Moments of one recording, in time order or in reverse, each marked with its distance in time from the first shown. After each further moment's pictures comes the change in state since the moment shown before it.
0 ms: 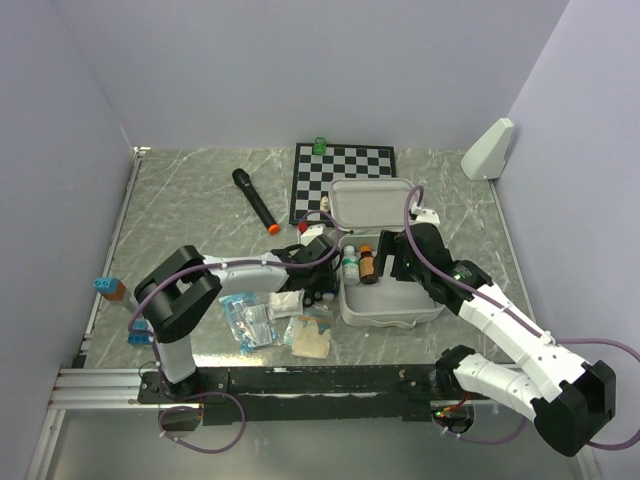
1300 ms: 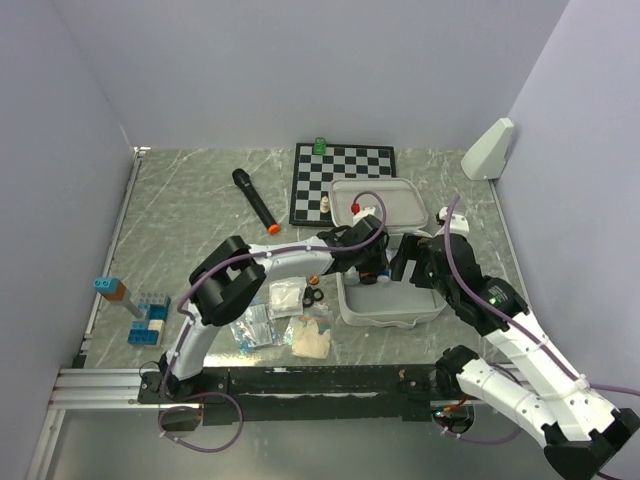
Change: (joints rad) left arm -0.070 0.310 0.505 0.015 0.130 -0.009; right arm 0.000 -0.212 0.059 -0.180 0.060 0.011
